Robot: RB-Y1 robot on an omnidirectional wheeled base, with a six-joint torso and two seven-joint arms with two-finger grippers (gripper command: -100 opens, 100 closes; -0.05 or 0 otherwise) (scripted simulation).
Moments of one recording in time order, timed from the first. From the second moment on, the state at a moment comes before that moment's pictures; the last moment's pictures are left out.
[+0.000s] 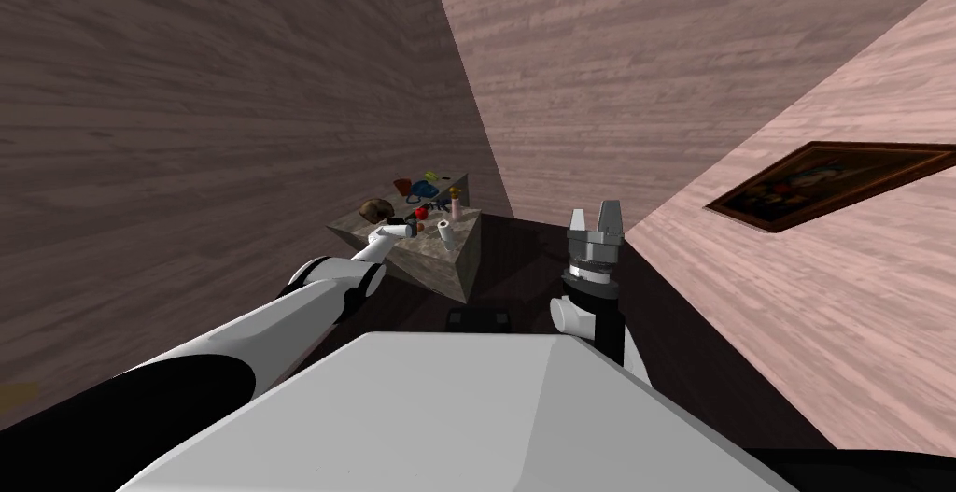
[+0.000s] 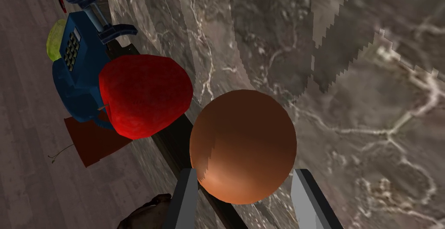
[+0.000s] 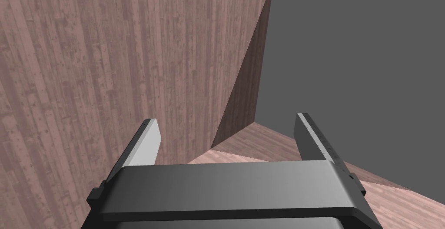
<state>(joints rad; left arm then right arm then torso) -0.77 0.53 -0.05 -0.52 0.43 0.44 -0.04 0.53 -0.01 -0.01 -2.35 0.02 -0.57 0.12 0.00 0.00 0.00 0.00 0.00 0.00</state>
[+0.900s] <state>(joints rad) -0.72 0.50 -0.01 -0.63 0.30 0.52 0.06 0.53 -0.01 -0.01 -2.35 0.02 -0.57 0.12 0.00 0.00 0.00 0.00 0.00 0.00</state>
